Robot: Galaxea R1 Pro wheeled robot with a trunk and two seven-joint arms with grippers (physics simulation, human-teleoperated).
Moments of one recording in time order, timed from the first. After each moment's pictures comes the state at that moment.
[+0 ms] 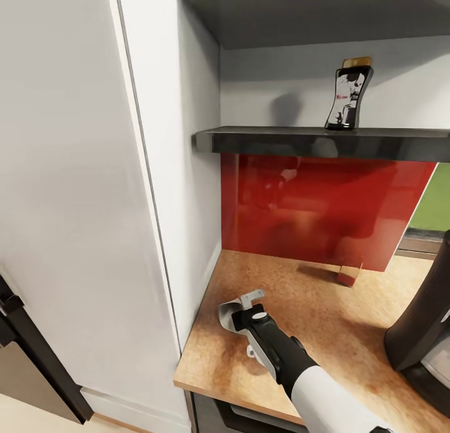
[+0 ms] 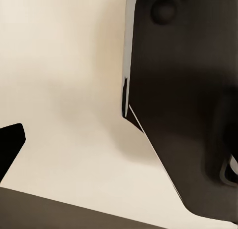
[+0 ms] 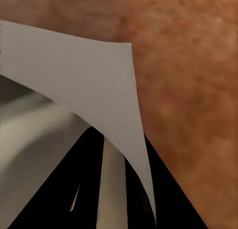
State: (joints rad) left arm 0.01 0.08 0.00 -0.03 0.06 -0.07 0.00; right arm -0.68 0.17 0.41 -0.67 -0.08 0.44 -0.16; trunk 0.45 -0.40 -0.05
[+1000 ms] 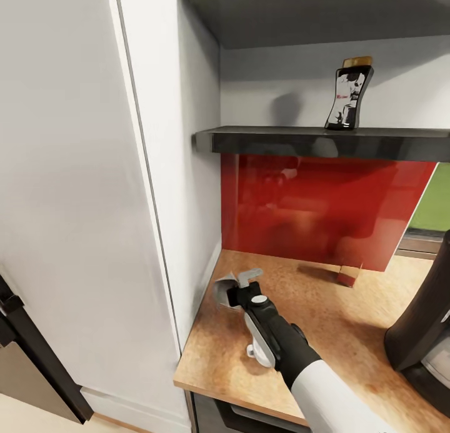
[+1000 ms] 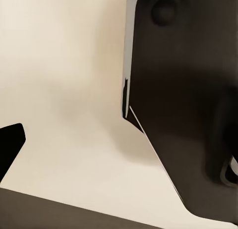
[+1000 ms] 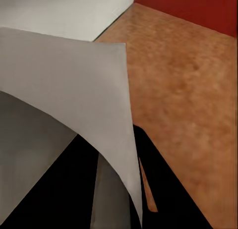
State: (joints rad) left arm 0.01 0.08 0.00 -0.03 0.06 -0.07 0.00; right arm -0.68 0.17 0.40 -0.89 -0.09 0.45 -0.17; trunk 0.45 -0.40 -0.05
